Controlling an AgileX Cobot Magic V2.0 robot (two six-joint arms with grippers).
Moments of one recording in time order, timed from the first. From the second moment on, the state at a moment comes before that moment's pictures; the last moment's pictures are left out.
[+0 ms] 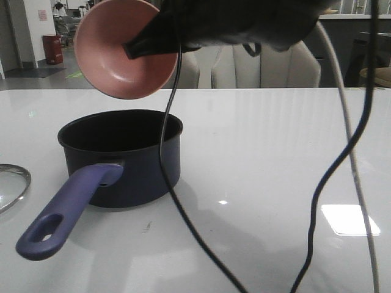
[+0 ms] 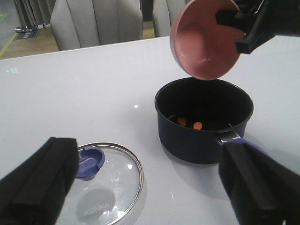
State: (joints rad) left arm -0.29 0.18 -0.35 0.01 0.48 0.02; right arm 0.70 1.85 -1.22 0.49 -0.48 -0.65
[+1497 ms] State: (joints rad) left arm -0.29 0.18 -0.35 0.01 0.48 0.02; right arm 0.14 1.84 -1.22 0.22 0.74 -0.24
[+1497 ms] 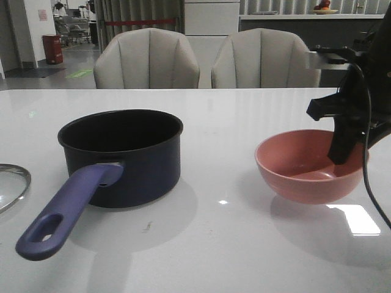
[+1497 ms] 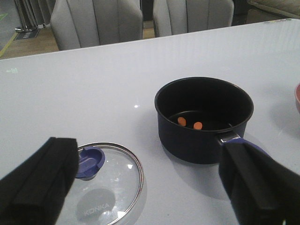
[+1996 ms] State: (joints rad) left arm -0.29 0.18 -0.35 0.01 0.48 0.02; right arm 0.14 1.82 -1.22 0.16 0.70 -0.23
